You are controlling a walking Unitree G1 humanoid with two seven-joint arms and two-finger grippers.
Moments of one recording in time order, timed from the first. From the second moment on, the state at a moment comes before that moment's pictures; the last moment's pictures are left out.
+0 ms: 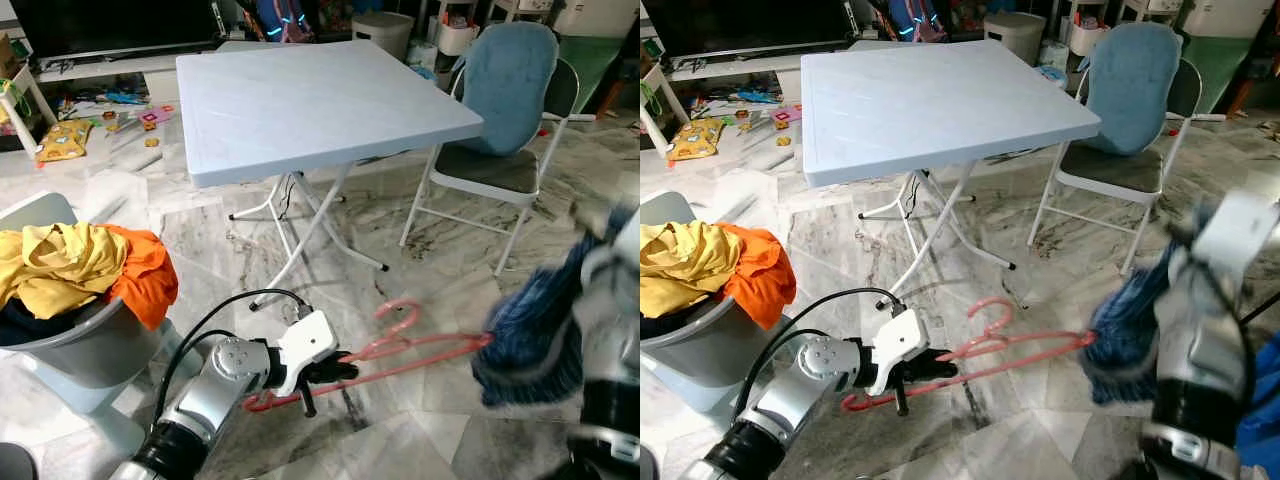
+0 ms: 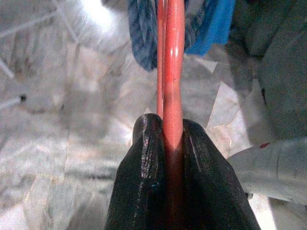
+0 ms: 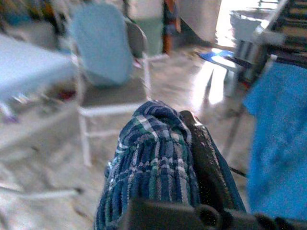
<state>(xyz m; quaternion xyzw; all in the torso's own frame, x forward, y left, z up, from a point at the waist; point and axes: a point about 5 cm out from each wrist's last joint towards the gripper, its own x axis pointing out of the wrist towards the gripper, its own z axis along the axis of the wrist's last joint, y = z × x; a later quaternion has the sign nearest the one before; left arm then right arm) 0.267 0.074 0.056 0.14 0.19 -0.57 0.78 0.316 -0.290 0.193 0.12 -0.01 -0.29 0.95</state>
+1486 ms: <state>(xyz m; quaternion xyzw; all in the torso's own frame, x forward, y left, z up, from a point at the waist) 0.313 0.112 0.098 0.09 0.05 -0.22 0.97 0.232 -0.267 0.114 -0.03 0.07 -0.19 0.98</state>
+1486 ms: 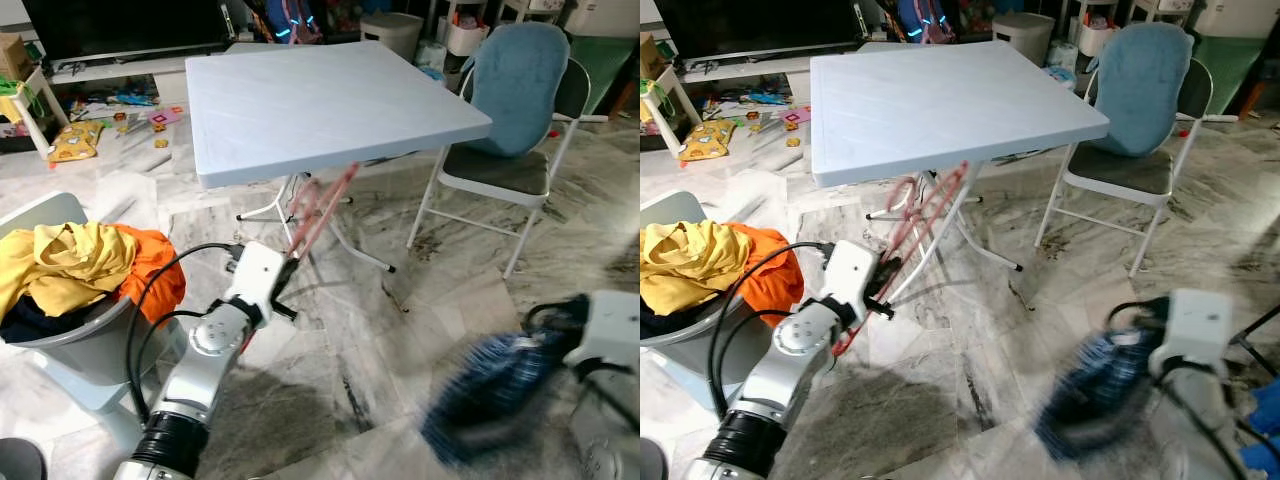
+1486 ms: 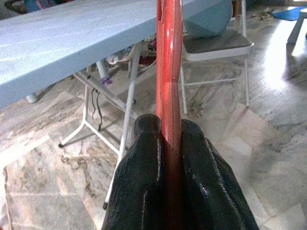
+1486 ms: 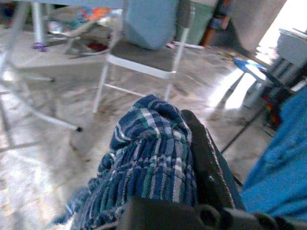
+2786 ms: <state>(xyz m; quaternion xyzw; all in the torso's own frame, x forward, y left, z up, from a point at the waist) 0.332 0.085 0.103 0.01 0.02 -0.19 0.98 0.248 -0.198 0.104 0.00 0.00 -0.12 0.99</state>
